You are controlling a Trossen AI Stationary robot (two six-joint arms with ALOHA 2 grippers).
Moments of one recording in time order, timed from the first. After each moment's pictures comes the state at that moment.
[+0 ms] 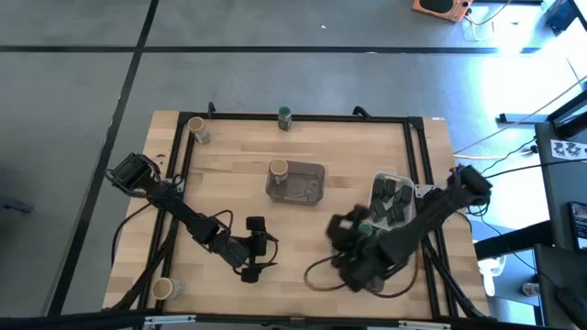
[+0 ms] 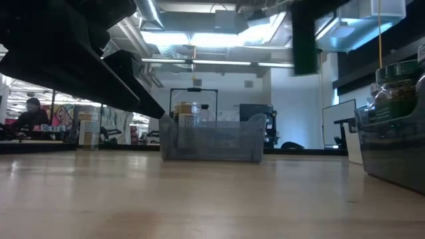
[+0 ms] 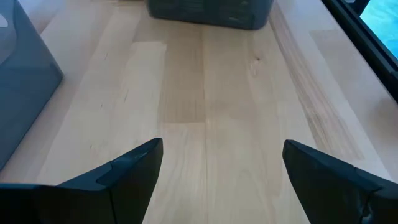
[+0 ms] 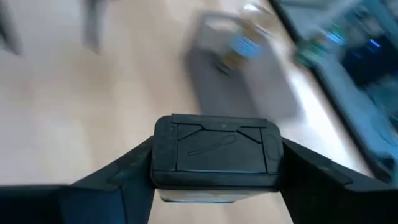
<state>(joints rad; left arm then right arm) -0.58 1.72 0.71 0.34 -0.48 -0.33 0.65 1.78 1.48 -1.01 0.85 0.77</state>
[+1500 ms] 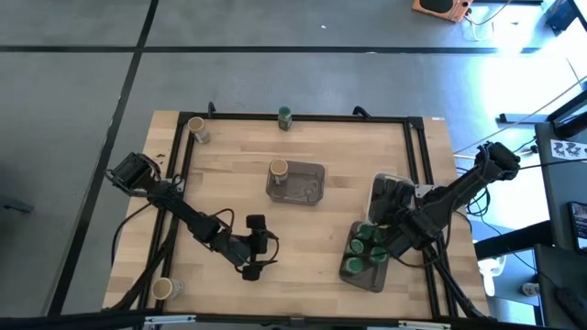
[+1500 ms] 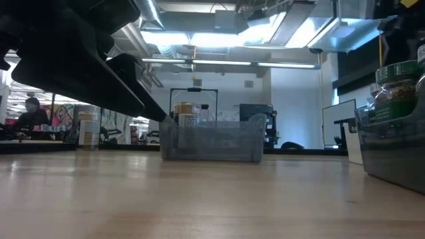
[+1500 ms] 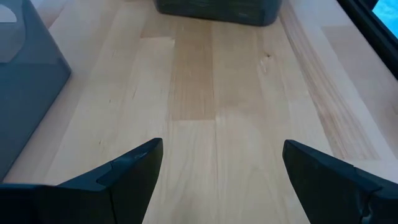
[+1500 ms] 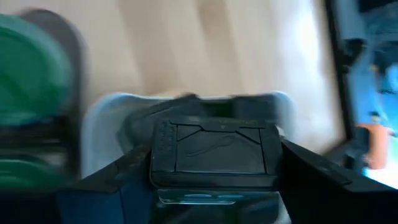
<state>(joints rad) -0.57 1.72 0.71 0.32 -0.48 -0.33 0.69 1.36 1.00 -1.41 0.55 0.95</state>
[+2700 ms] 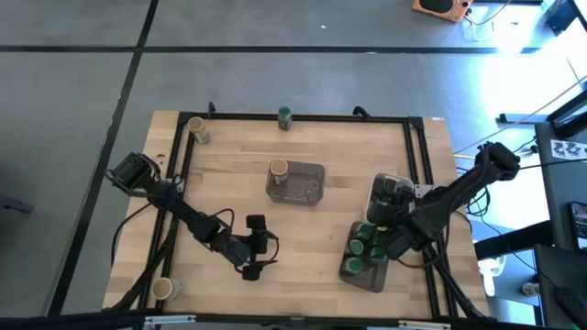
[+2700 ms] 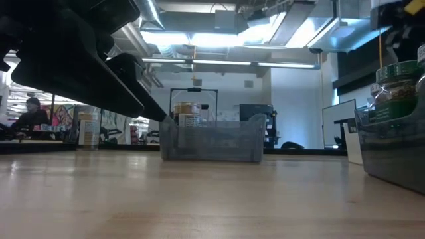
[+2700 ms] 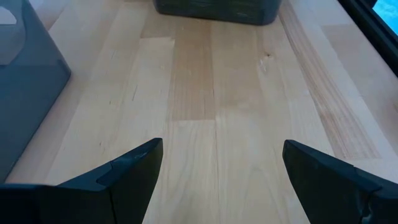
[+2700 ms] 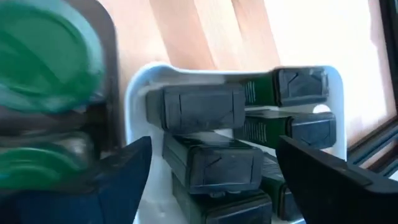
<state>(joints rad) -0.57 1.72 0.71 0.32 -0.48 -0.32 0.69 1.36 0.95 -1.30 0.43 1.01</state>
